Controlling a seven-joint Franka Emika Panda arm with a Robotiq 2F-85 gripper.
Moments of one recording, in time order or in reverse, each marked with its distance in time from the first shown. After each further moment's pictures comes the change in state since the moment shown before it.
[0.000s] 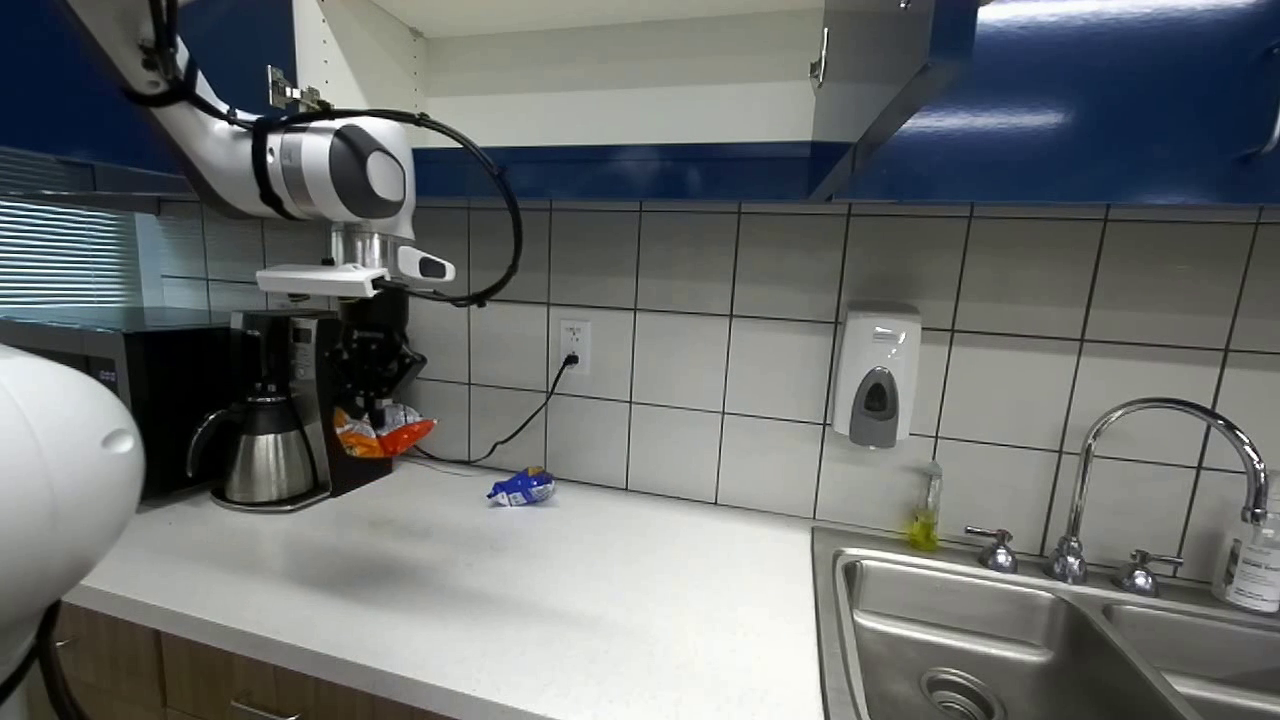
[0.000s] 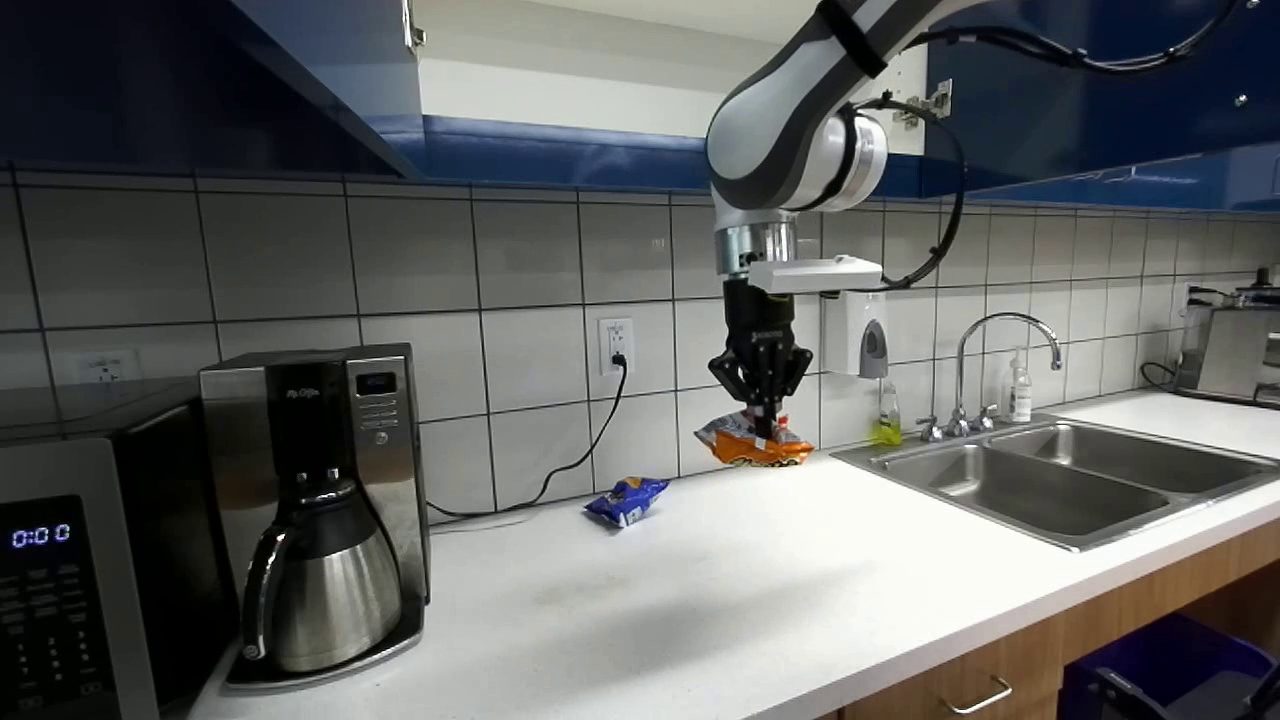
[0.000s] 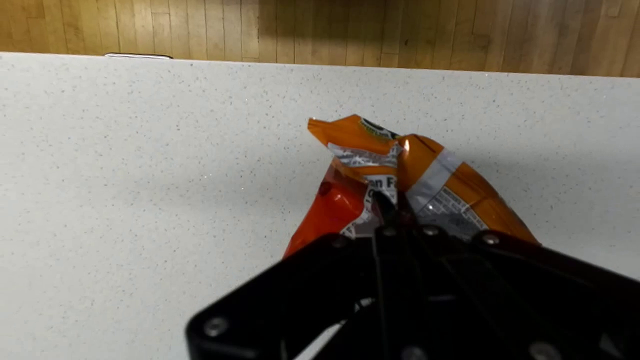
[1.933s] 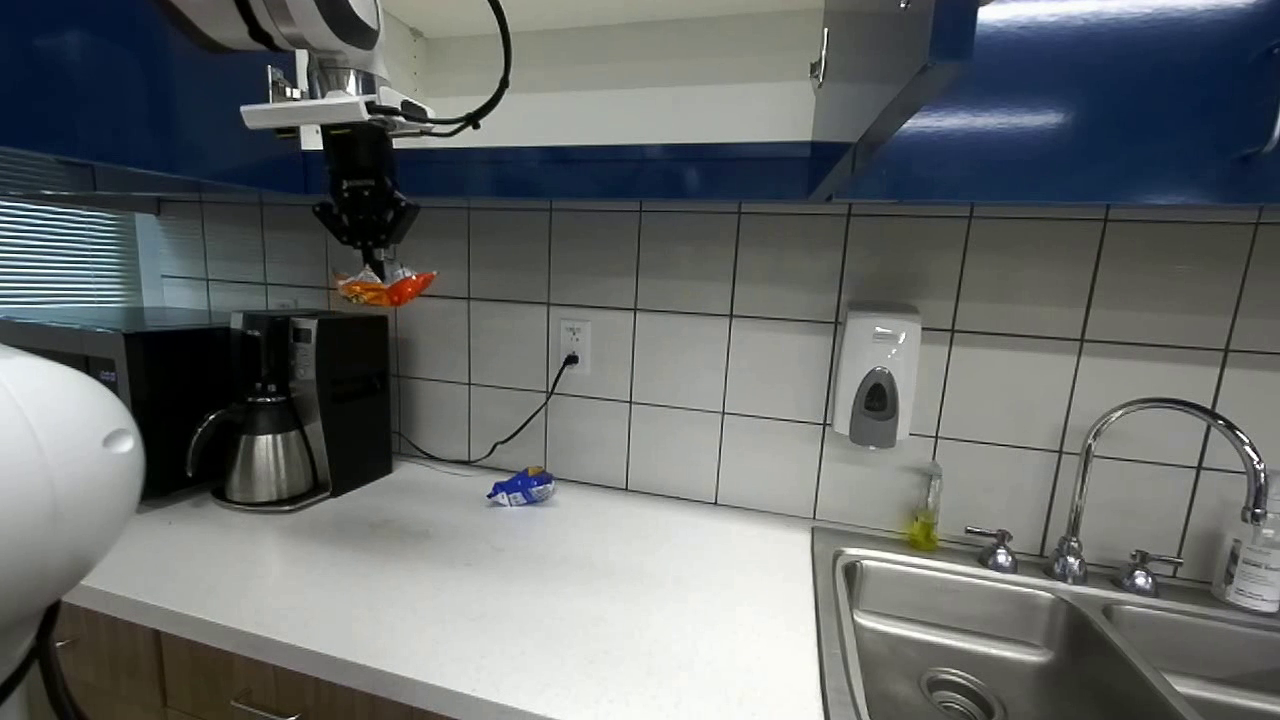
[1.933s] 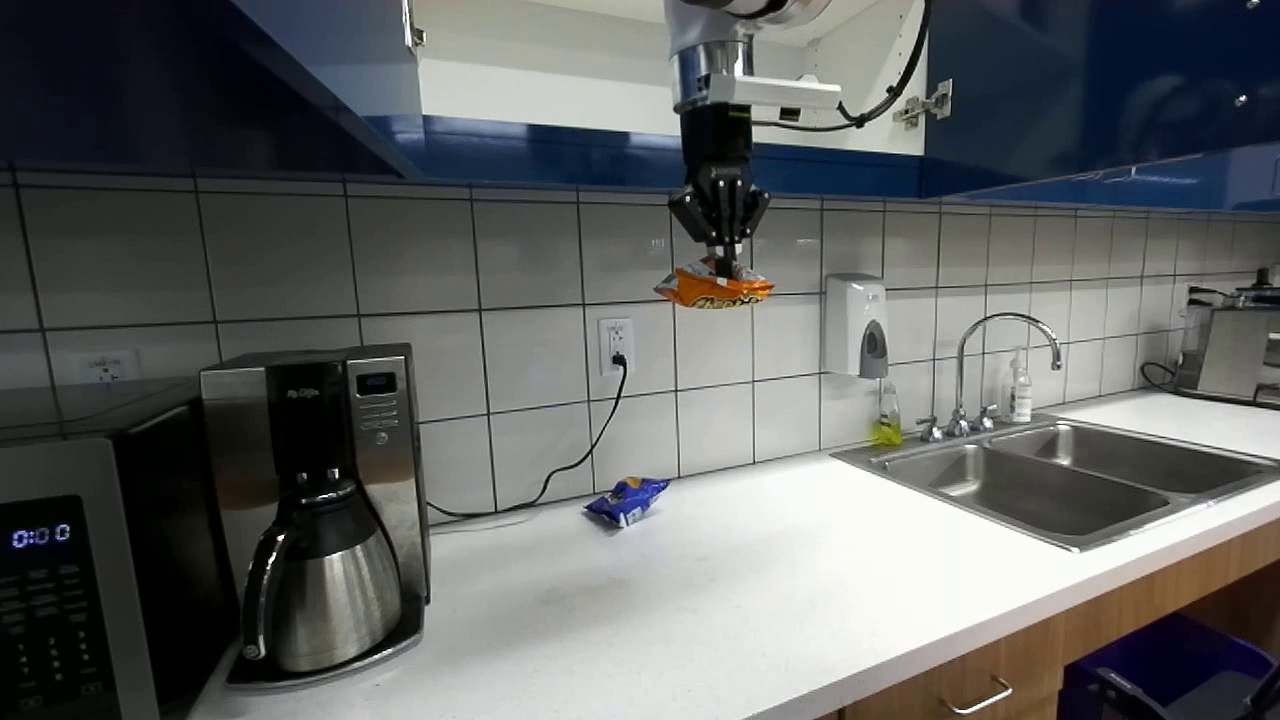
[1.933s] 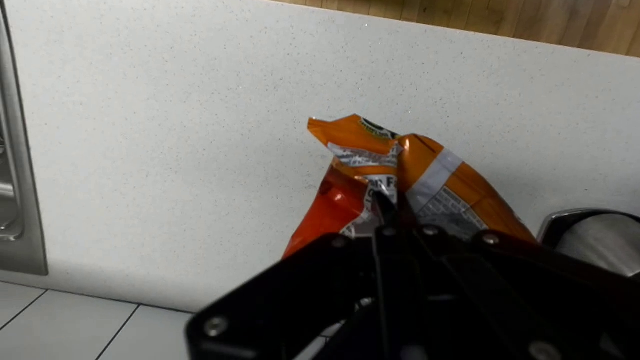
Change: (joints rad) arm 0.002 -0.016 0.057 0.427 -0.081 -0.372 -0.023
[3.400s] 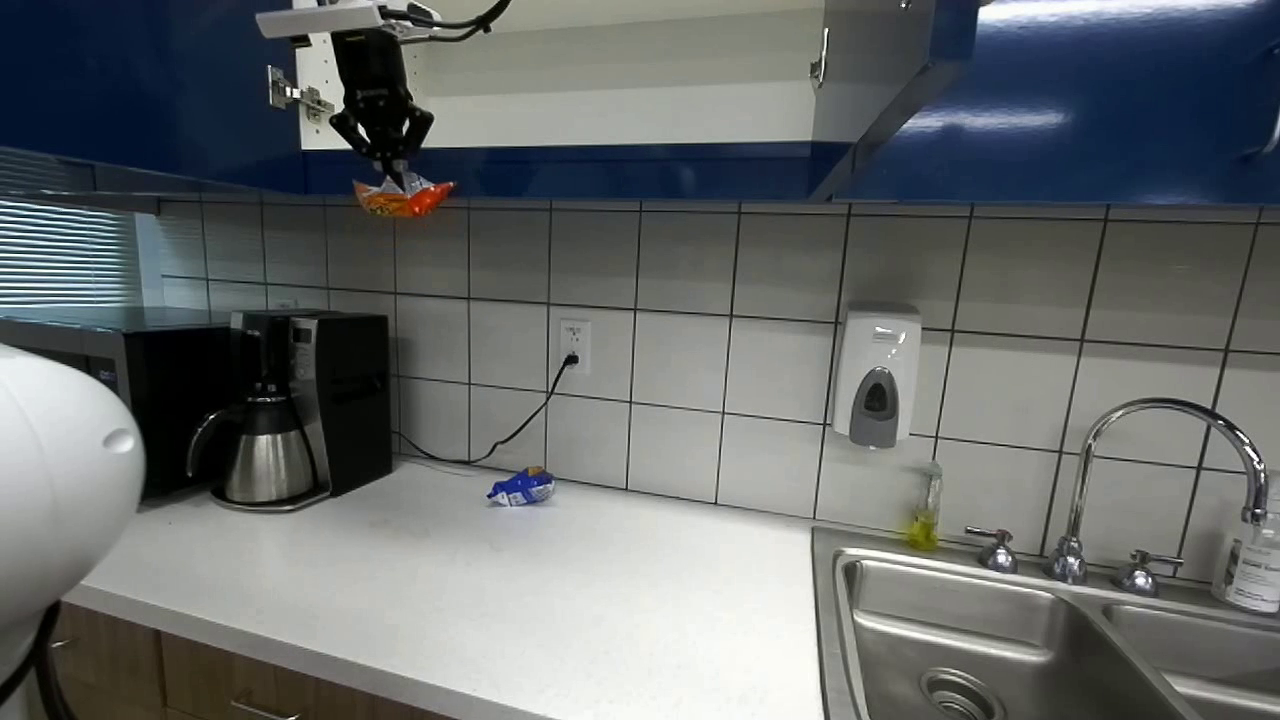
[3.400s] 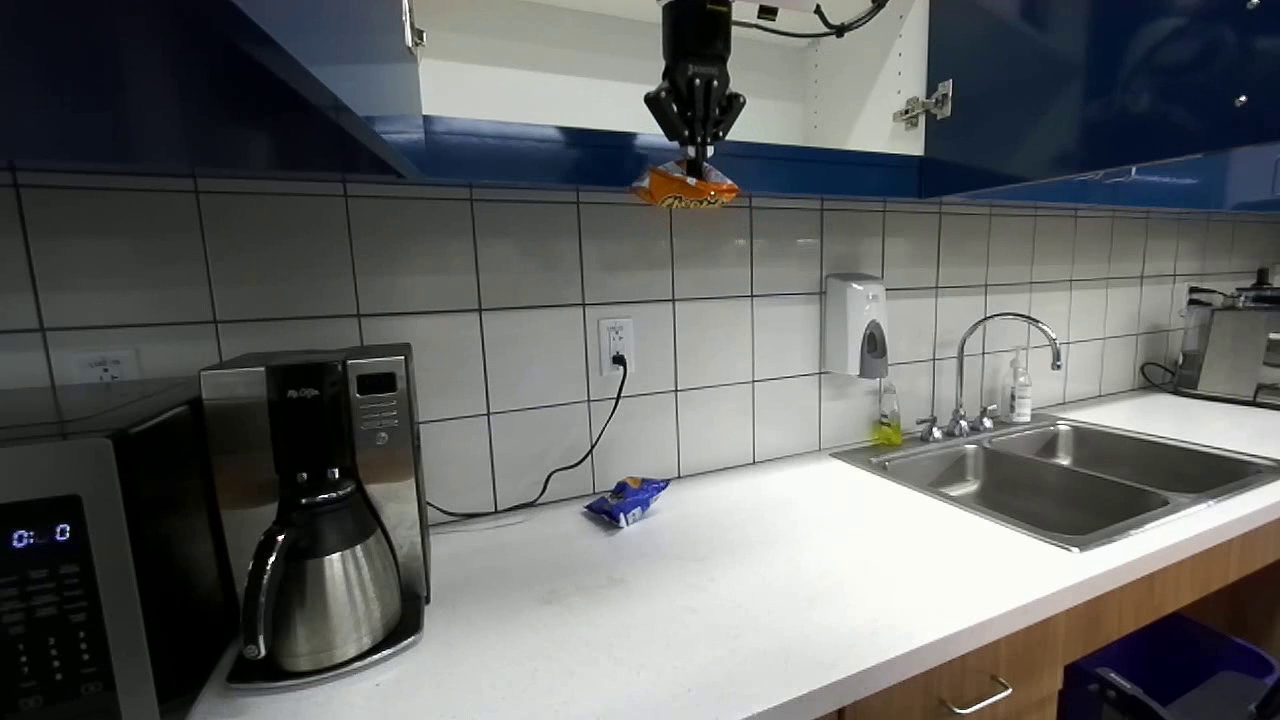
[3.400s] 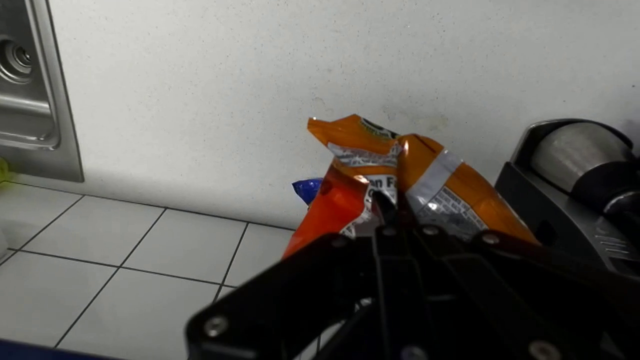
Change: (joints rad) arm 0.001 0.099 0.003 0.363 -0.048 -0.125 -0.011
